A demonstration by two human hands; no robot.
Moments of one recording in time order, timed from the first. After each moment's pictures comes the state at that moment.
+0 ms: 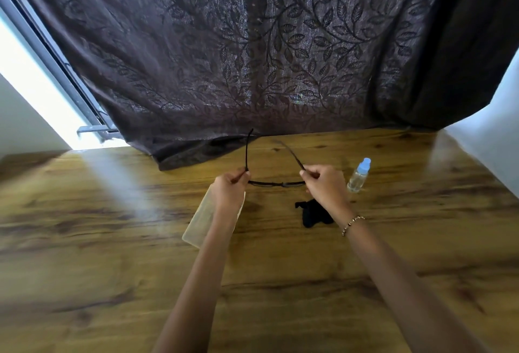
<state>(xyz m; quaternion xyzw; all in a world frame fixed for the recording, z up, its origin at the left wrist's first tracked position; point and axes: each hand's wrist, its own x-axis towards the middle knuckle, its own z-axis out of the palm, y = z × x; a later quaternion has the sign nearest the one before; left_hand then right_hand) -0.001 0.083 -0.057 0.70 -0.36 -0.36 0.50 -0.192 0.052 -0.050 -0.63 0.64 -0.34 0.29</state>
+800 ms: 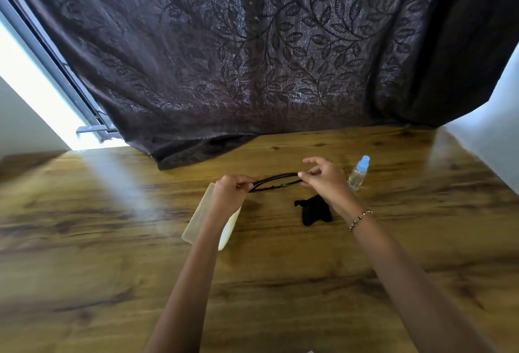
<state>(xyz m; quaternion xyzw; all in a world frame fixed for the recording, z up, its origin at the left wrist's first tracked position) 0.014 0.086 -0.057 0.71 -0.56 -0.32 0.30 -0.203 0.041 -0.053 -0.58 0.61 -0.34 0.42</state>
